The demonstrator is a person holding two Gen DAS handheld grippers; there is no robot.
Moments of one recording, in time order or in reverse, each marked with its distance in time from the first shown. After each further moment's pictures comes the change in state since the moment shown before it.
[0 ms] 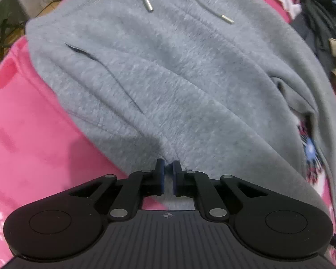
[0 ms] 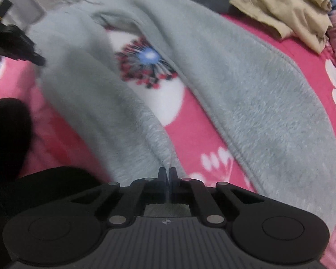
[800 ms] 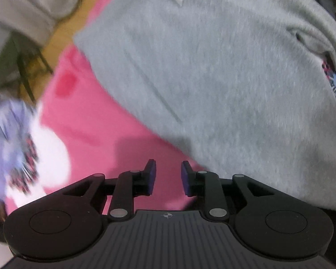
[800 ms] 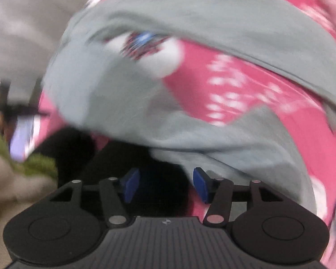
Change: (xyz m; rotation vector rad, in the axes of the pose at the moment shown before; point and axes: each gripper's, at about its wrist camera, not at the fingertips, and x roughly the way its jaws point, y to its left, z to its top) left arm -0.020 -0.011 -0.017 0.288 0.042 0.241; right arm -0.070 -0.008 -0.093 0.618 0.026 0.186
